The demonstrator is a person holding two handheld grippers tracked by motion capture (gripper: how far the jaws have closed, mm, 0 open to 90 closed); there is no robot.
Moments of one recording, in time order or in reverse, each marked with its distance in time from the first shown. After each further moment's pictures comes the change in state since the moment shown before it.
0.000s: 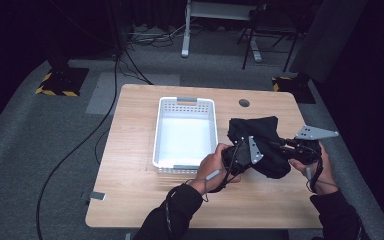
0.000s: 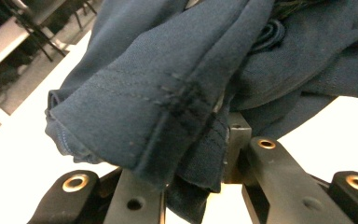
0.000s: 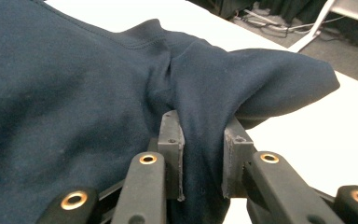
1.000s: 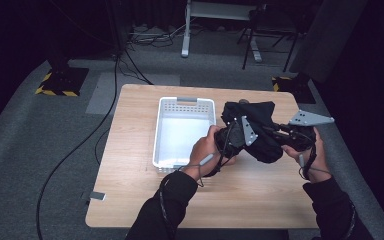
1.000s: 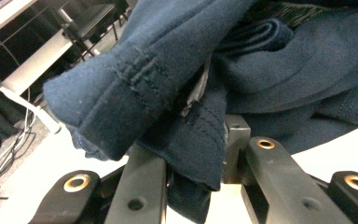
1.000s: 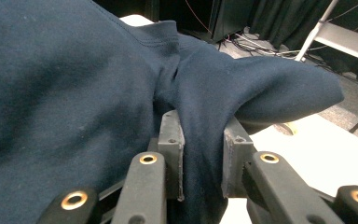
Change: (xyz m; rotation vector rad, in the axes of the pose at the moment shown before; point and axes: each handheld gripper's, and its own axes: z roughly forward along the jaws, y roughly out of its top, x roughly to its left) left arm 0.042 0.018 -0.031 -0.033 0.121 -0.006; right arm 0.011 0.051 0.008 -0.054 -0.033 -0.049
